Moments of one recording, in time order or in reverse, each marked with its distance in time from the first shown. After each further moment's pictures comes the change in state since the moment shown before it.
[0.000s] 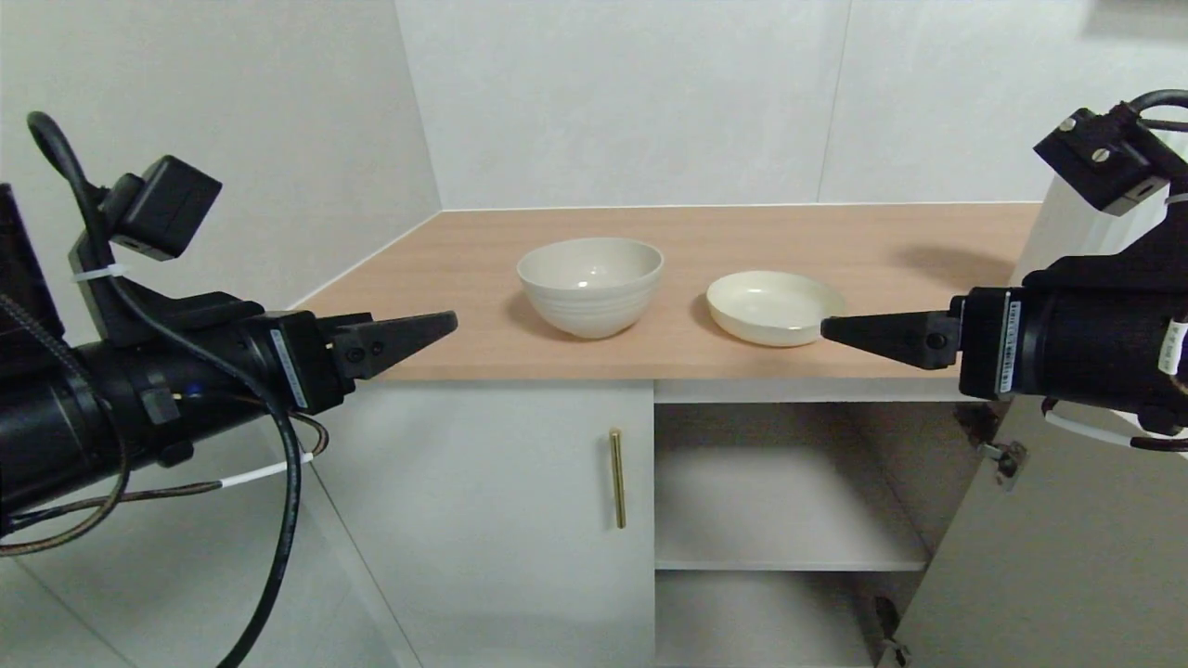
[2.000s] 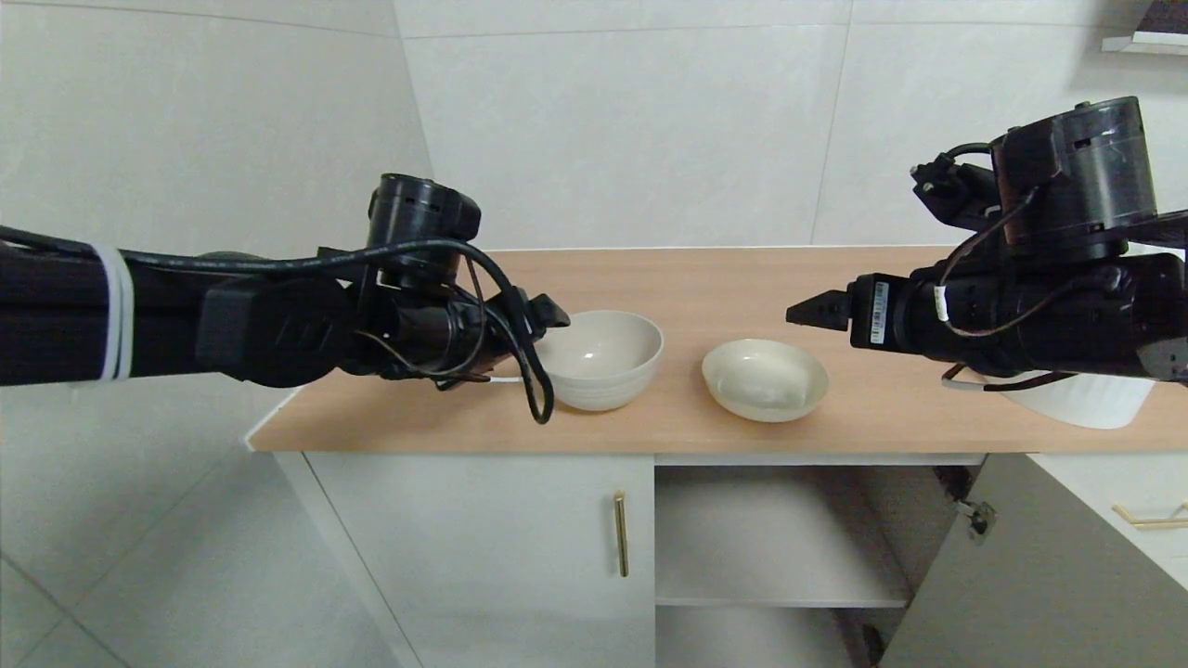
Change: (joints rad) left arm -0.131 0.577 -0.610 0.449 0.351 -0.495; right arm -0.085 0.261 -0.207 0.102 -0.128 0.120
